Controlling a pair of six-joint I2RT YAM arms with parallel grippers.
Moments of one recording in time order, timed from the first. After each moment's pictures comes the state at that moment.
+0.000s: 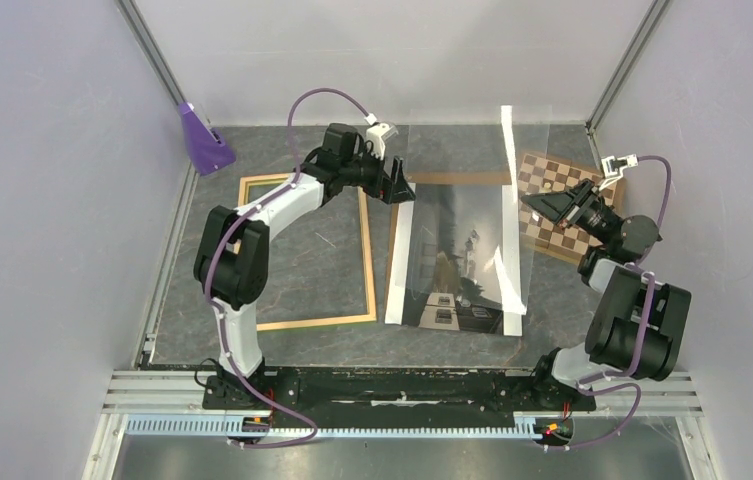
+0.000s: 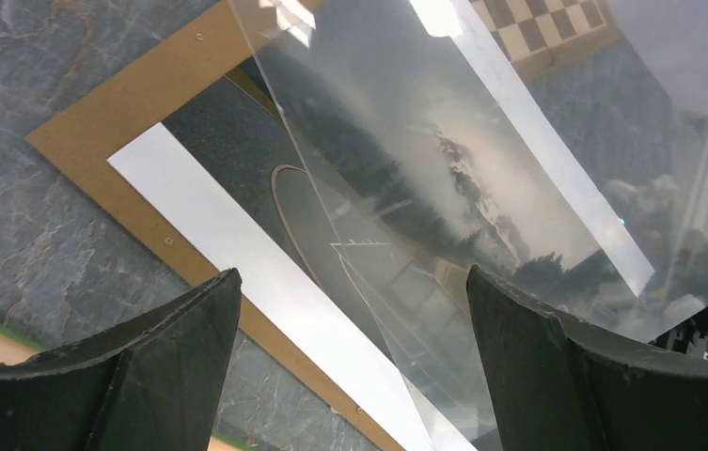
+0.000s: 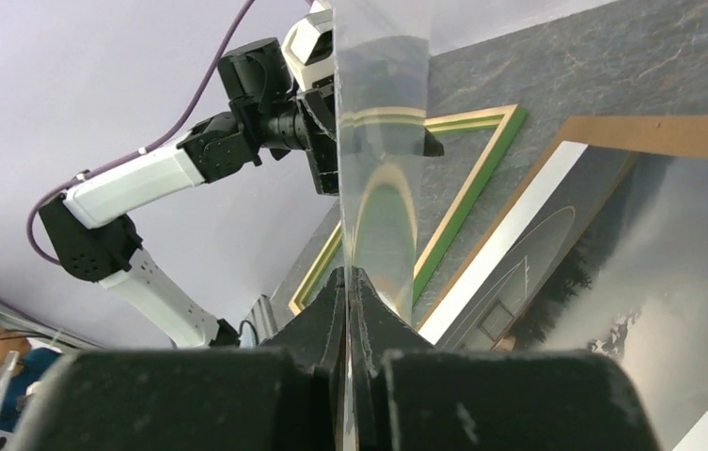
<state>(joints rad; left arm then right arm) -0.45 1.95 1.49 -0.11 0.64 -0.11 -0.44 1.48 0.56 1.43 -1.27 1.36</state>
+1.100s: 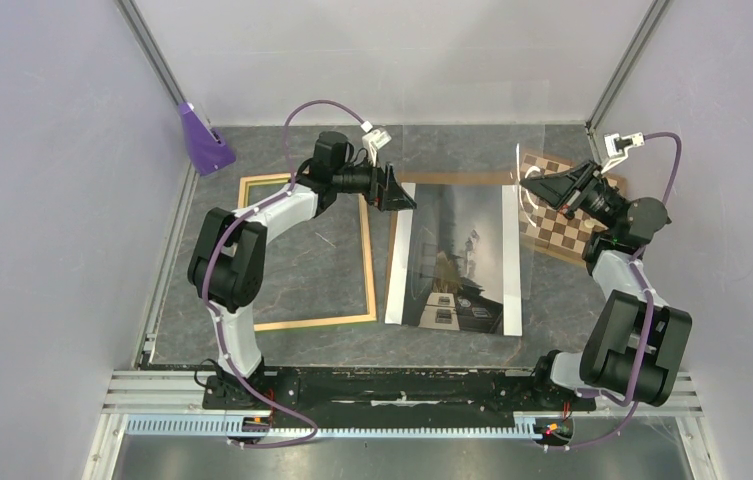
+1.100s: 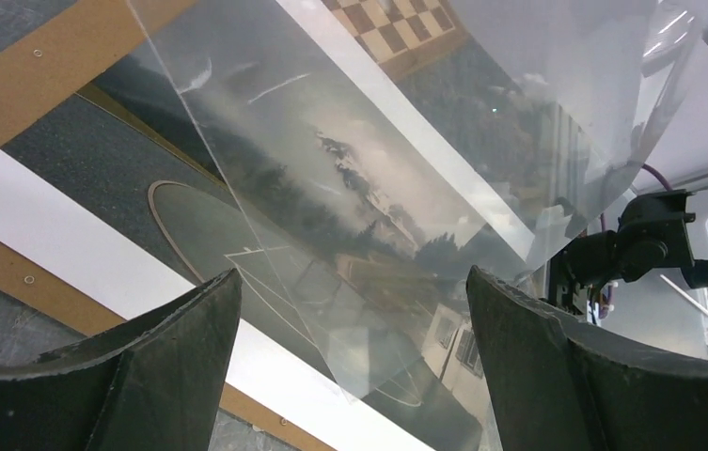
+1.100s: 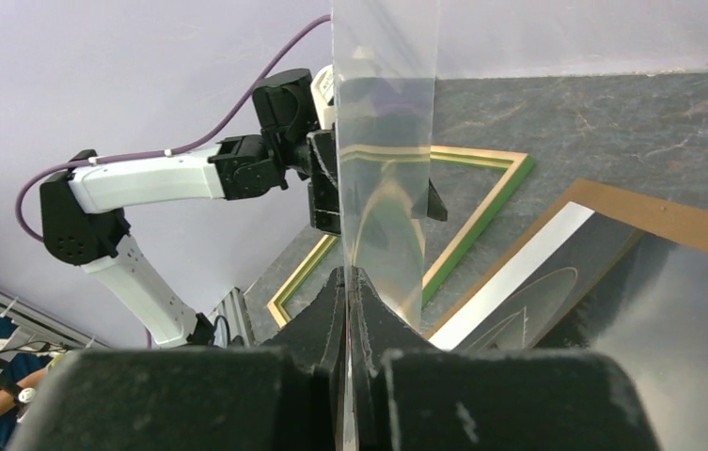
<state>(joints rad) -0.43 1.92 1.35 0.13 0.92 -0.24 -0.38 1.34 0.69 1.18 -1.26 1.18</state>
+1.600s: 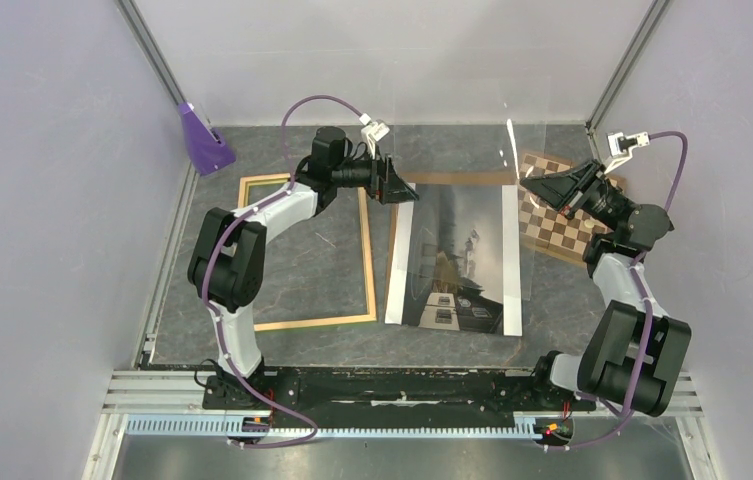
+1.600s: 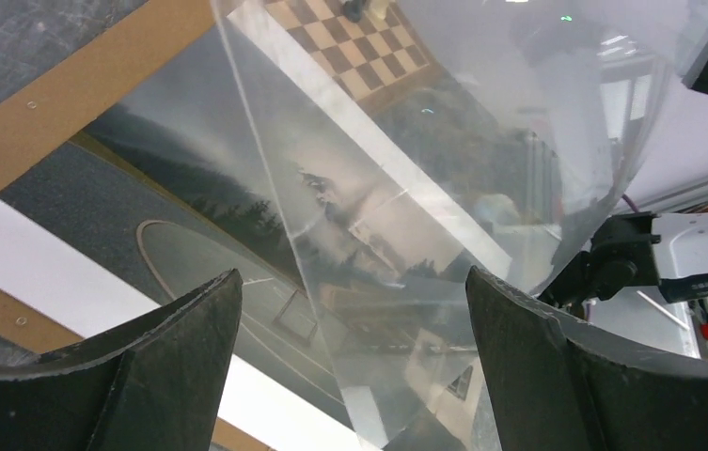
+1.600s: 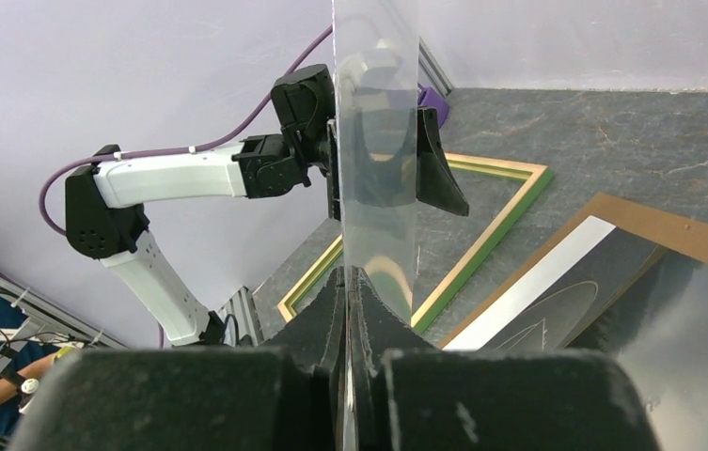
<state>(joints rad) -0.43 1.92 1.36 0.22 0.93 -0.32 -0.38 1.30 0.69 1.28 -1.26 1.29</state>
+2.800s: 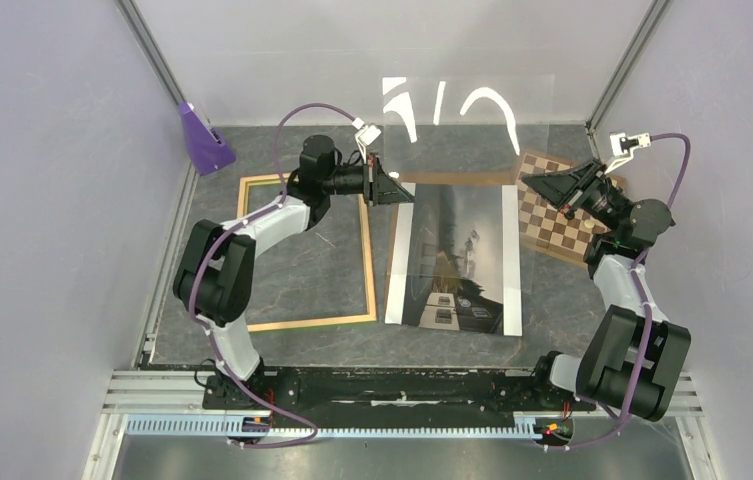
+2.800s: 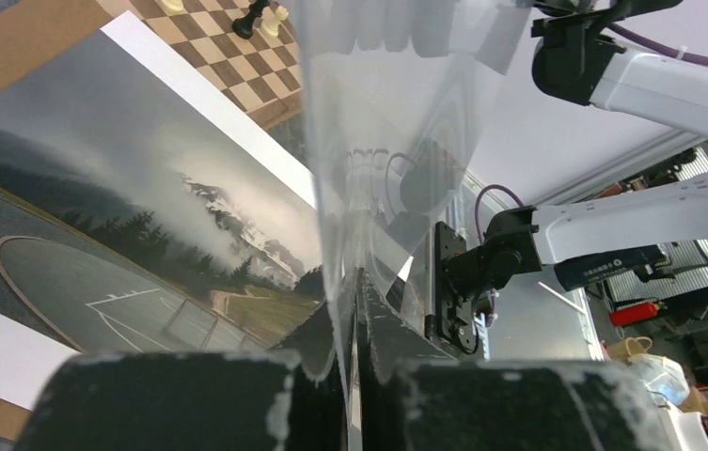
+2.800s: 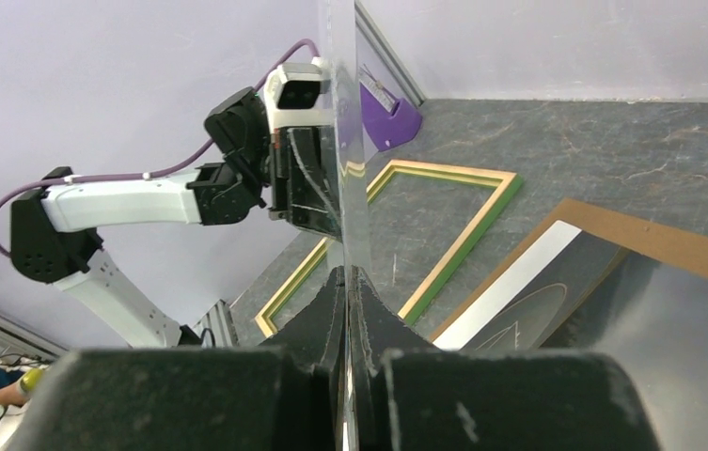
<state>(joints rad) -0.43 1.82 1.20 0.50 1.05 -0.59 -0.38 1.27 0.69 1.15 -1.22 1.17</state>
